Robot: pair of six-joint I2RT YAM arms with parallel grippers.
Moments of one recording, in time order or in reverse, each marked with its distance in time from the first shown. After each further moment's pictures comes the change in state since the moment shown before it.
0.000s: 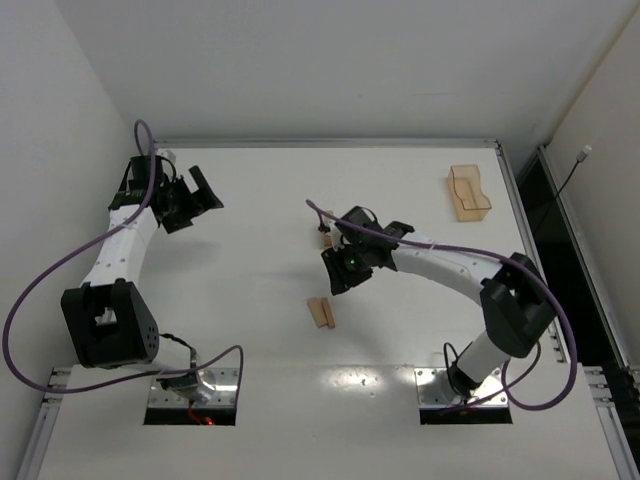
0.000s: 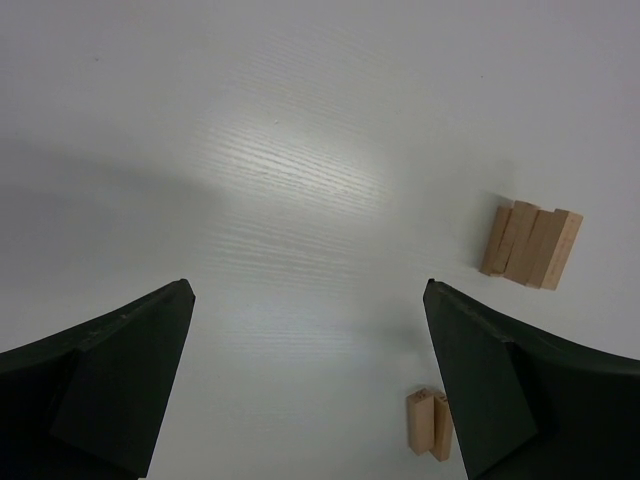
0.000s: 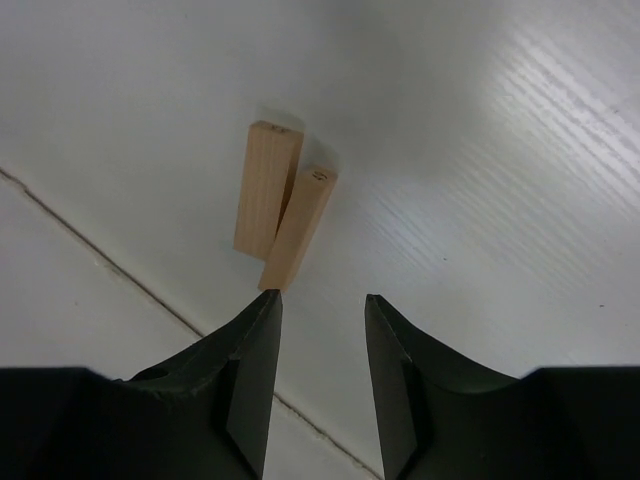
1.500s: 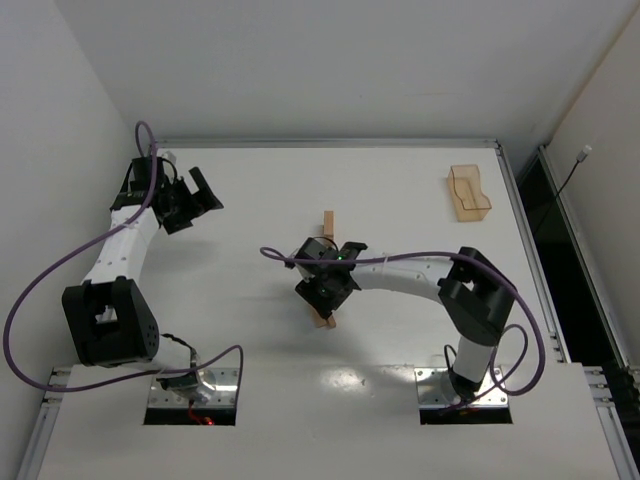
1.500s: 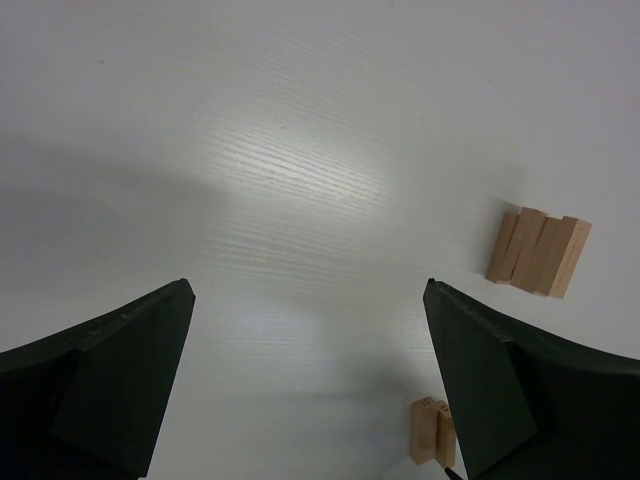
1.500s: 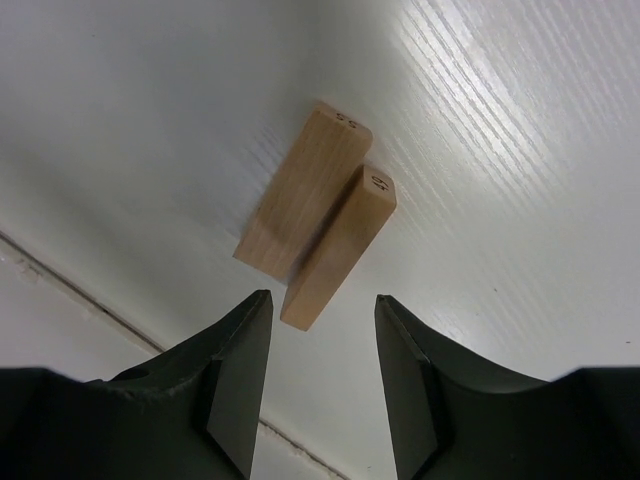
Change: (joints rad) left arm 0.000 0.010 -0.017 0.026 -0.017 -0.004; right arm 0.249 0.196 0.096 -0.066 0.220 -0.092
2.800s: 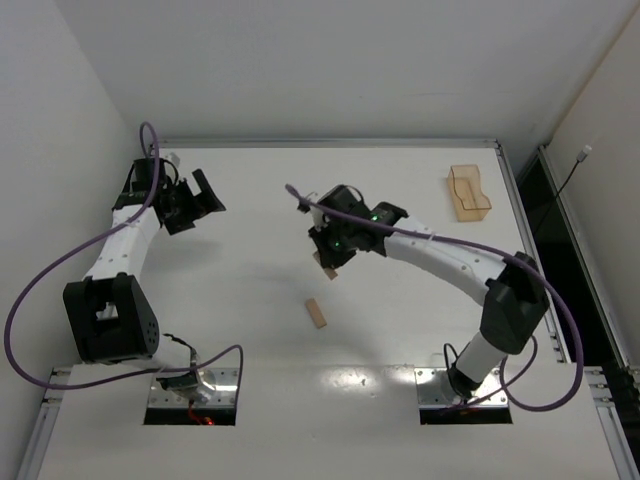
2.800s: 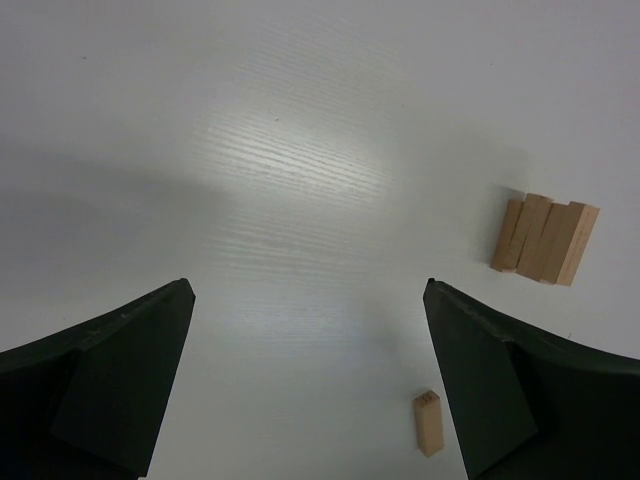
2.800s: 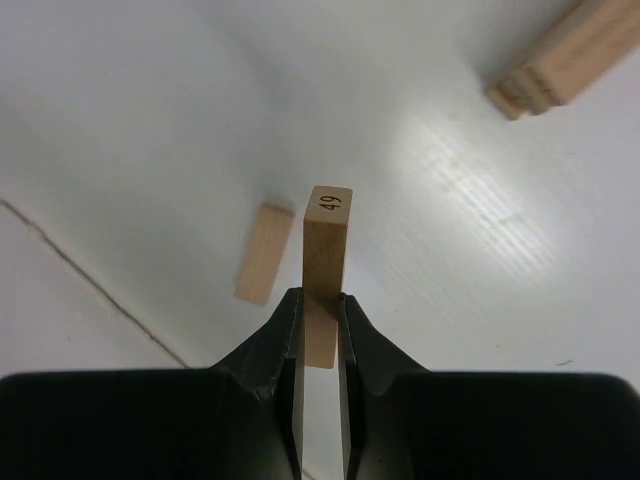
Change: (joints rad) left arm 0.000 0.017 -0.008 0.008 0.027 0.026; right arm -0.137 -0.128 0.164 -0.048 -0.045 -0.044
